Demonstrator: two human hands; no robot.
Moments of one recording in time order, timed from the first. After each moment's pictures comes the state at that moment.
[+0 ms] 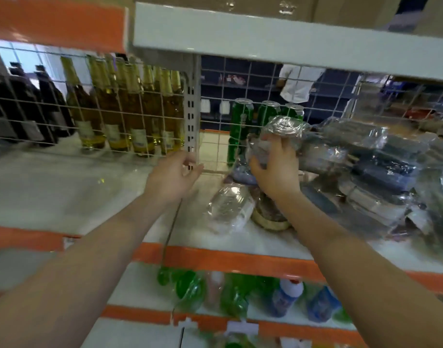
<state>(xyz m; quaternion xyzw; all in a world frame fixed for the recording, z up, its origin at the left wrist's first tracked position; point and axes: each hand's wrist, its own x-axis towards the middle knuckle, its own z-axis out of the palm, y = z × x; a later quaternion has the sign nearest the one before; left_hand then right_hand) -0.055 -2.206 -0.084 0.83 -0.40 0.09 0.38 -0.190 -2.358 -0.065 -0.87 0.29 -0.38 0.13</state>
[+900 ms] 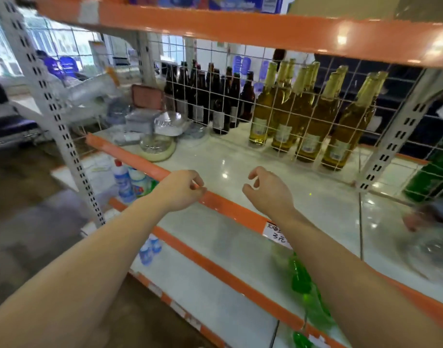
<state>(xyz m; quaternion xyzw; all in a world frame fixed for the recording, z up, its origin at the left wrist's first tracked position) 0.094 -1.849 -0.103 0.94 -0.22 -0.04 0.26 0.043 -2.047 -0.117 -0.96 0.12 -0.12 0.24</state>
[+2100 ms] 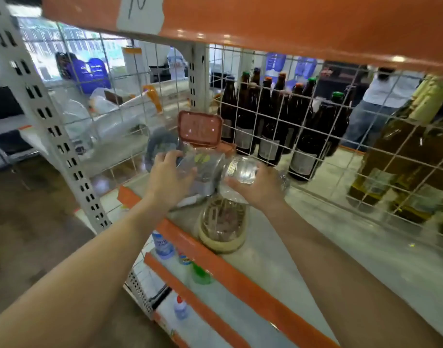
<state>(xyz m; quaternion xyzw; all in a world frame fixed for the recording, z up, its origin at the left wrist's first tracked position) 0.433 -1.723 -0.101 0.93 -0.06 0.11 0.36 0.415 -1.915 -0.125 -0.93 0.13 -0.09 0.34</state>
